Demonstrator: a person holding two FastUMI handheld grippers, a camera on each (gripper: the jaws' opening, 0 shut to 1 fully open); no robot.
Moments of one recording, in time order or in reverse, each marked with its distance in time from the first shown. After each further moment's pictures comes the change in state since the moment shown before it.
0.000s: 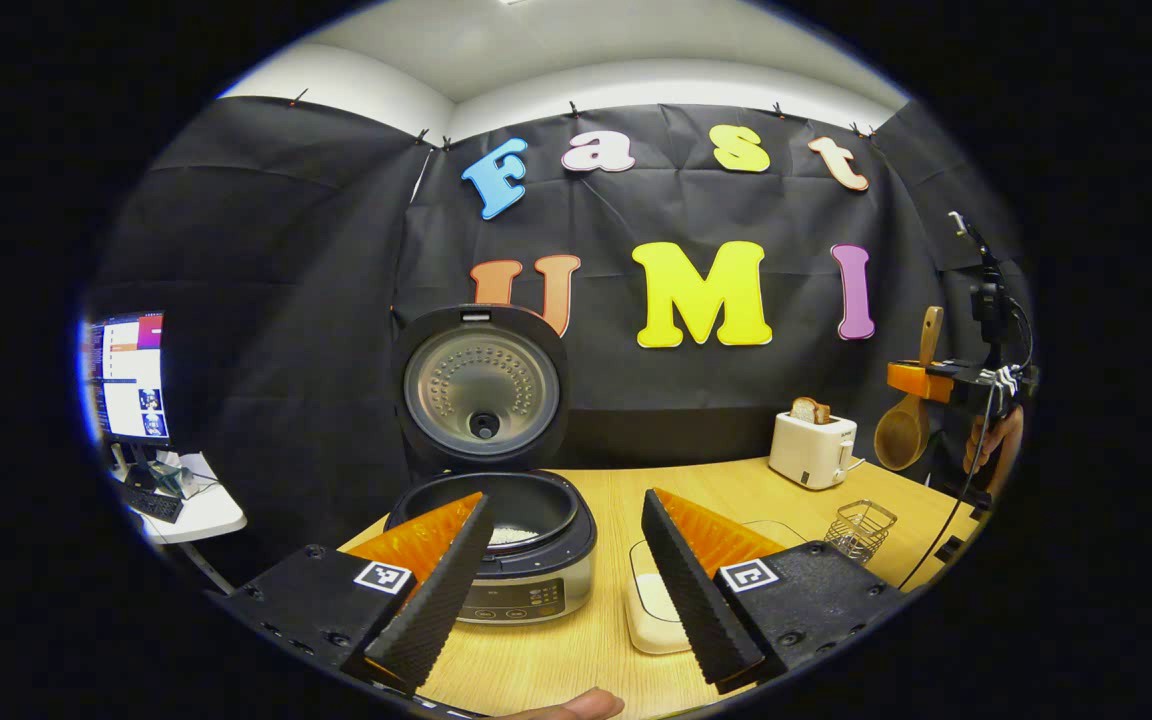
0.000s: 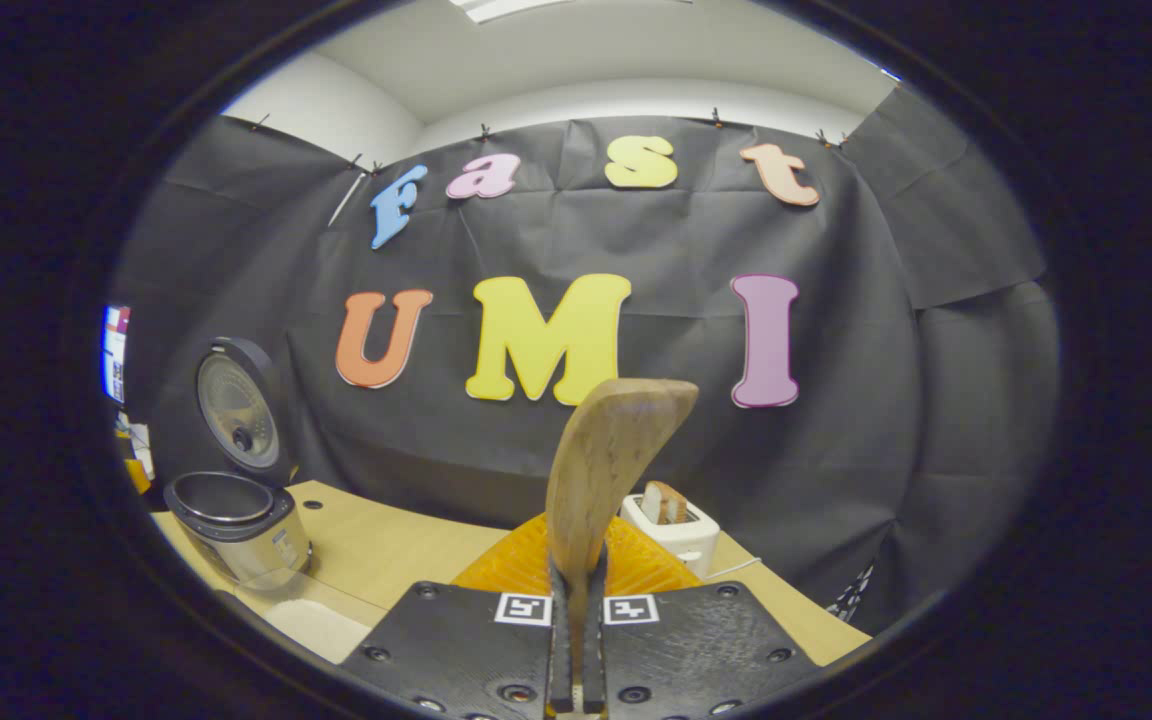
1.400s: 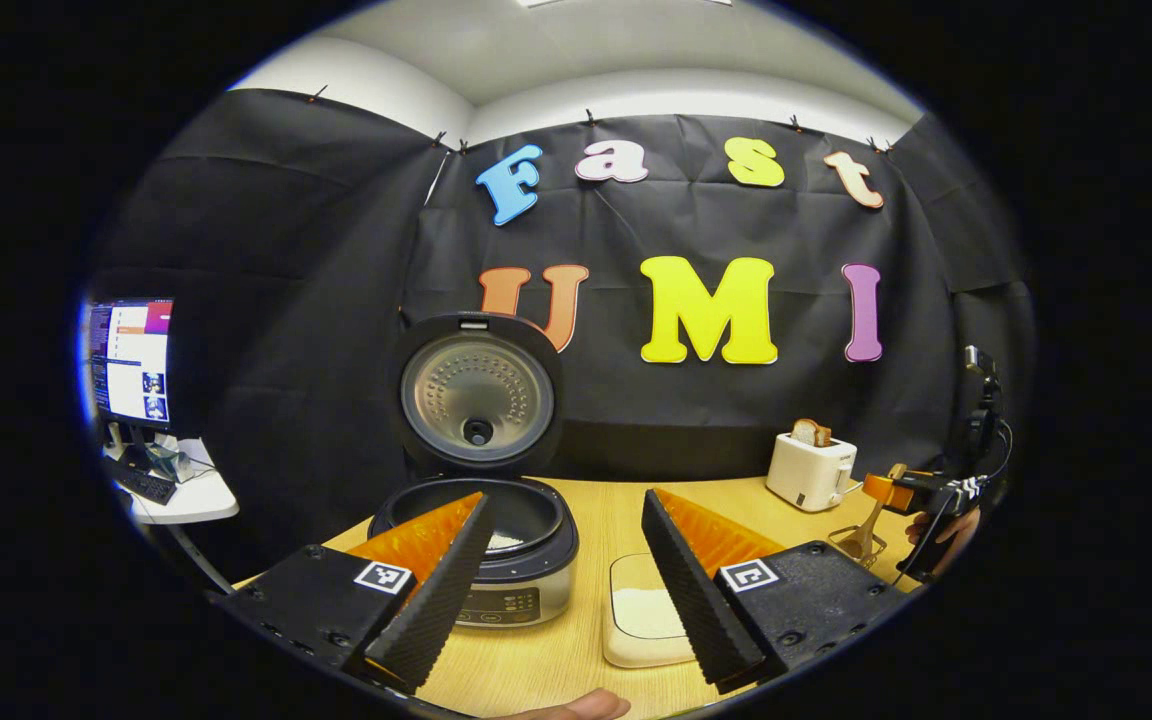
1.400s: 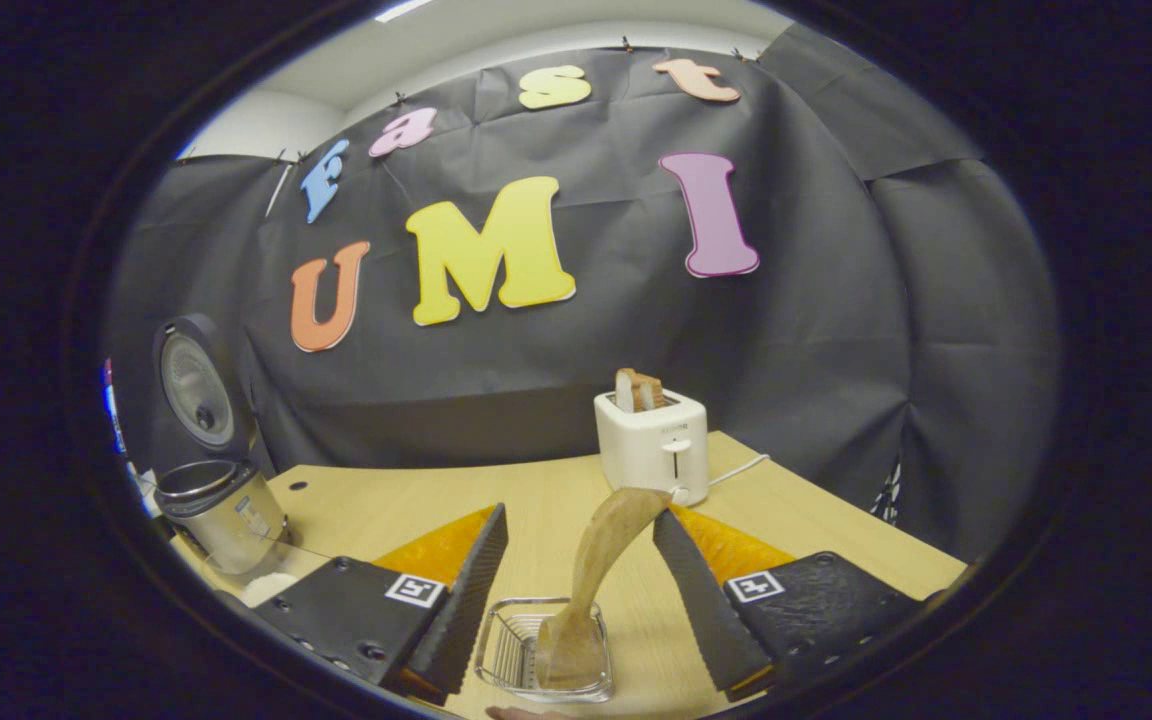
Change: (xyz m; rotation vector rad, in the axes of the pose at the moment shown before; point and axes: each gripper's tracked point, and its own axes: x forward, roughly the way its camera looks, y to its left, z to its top) left arm 0.005 -0.003 0.011 -0.077 -0.026 0.034; right arm 0.025 -0.036 -0.122 0.176 0.186 -0.049
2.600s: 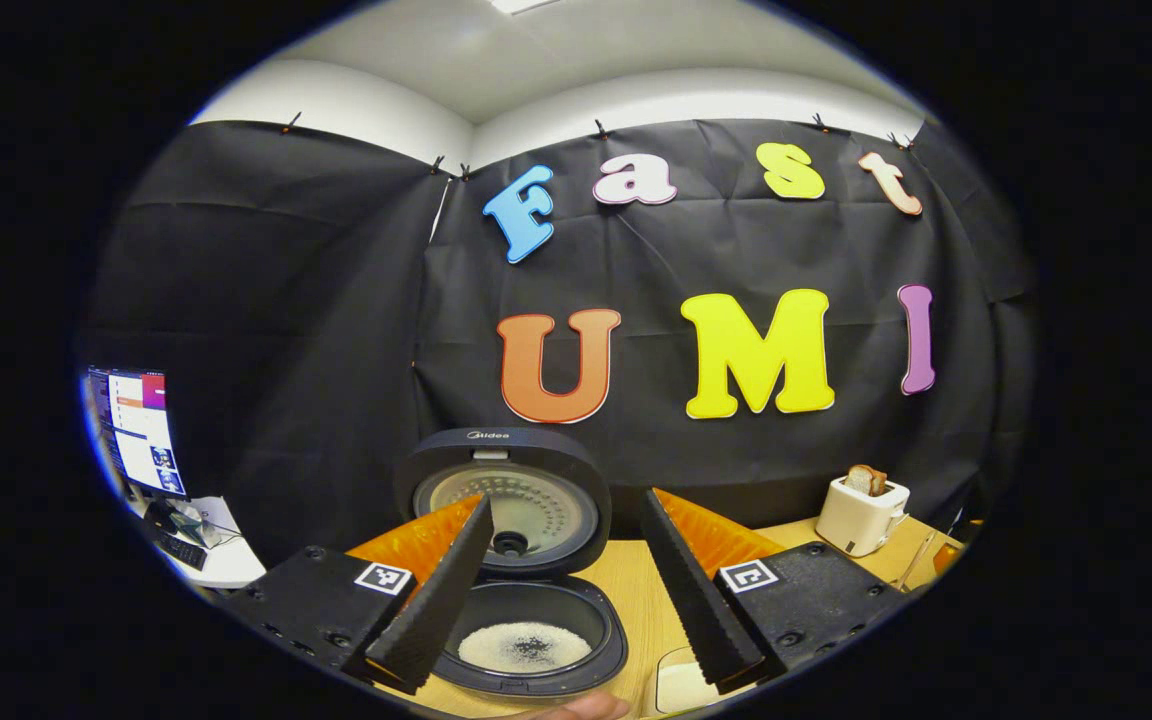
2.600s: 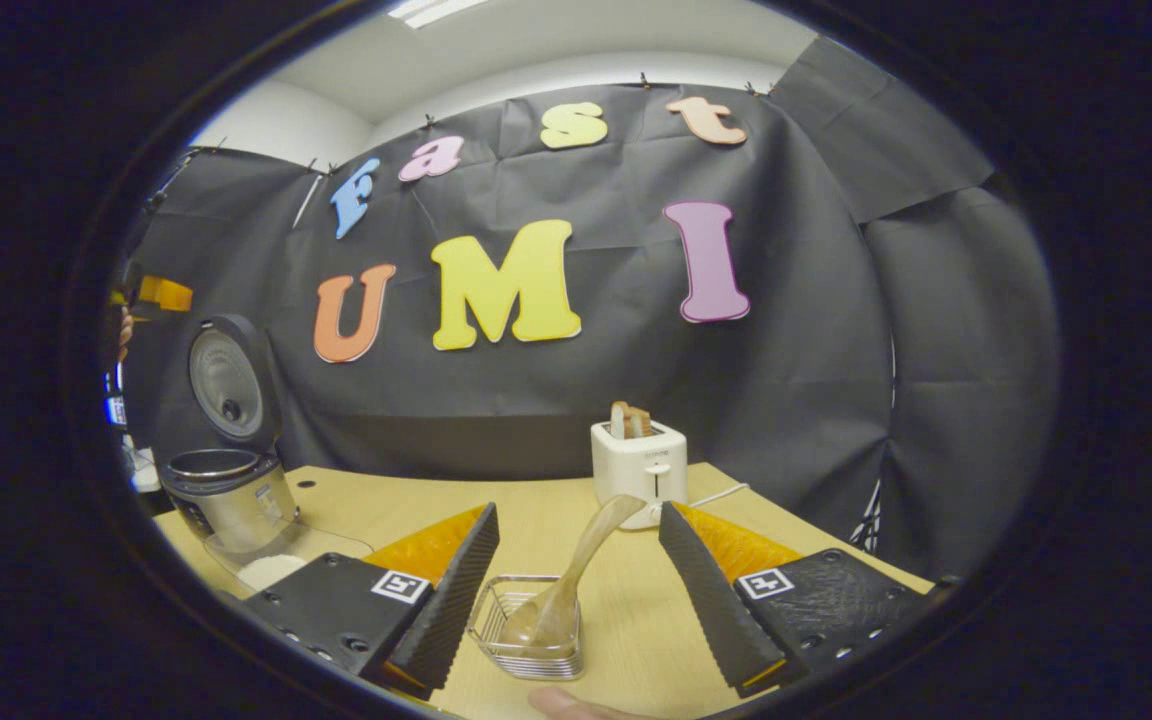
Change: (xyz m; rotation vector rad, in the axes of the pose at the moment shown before) left arm 0.101 0.034 0.122 0.112 -0.075 0.115; right arm -0.068 -0.009 0.015 -0.076 -0.122 0.032
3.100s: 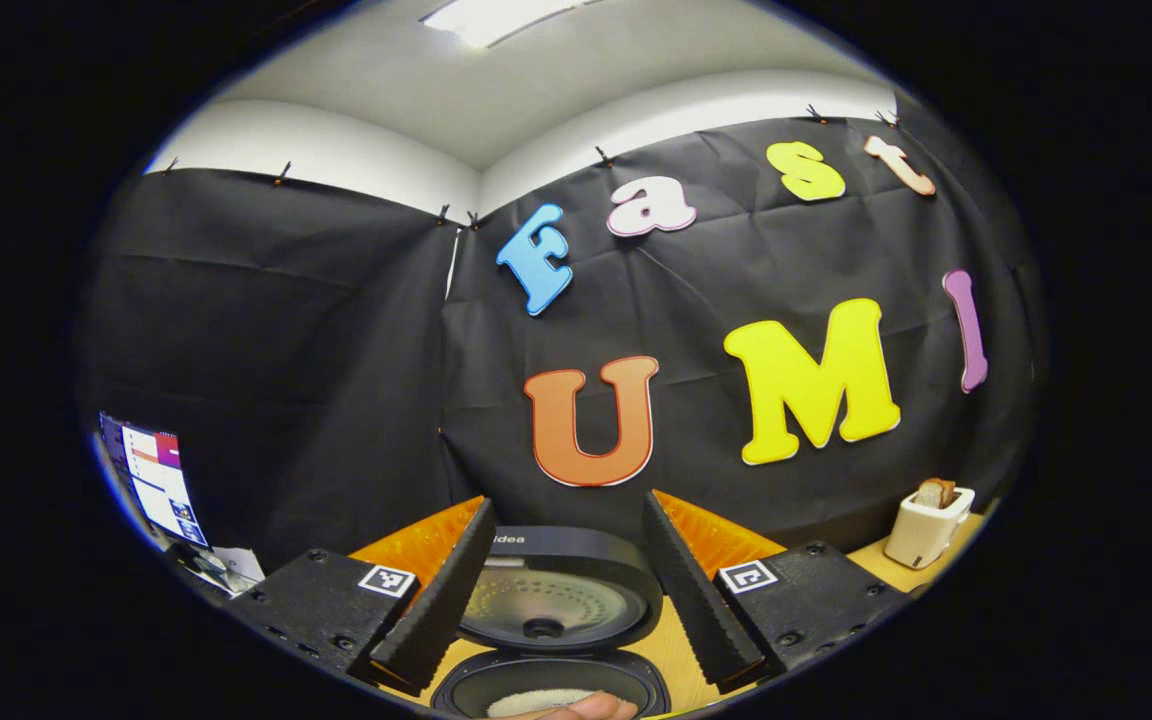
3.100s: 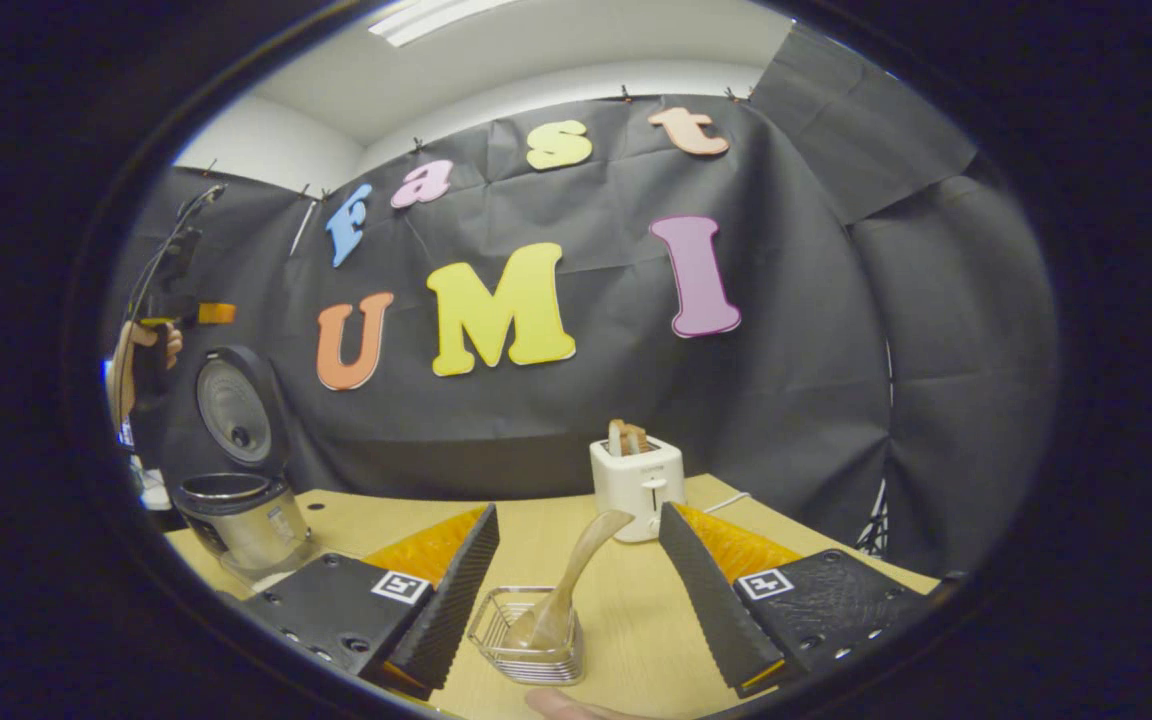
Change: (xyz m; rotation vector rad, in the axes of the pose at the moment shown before) left arm 0.091 0.020 0.035 0.031 -0.152 0.105; right arm -0.008 -0.012 0.012 0.086 -0.039 0.020
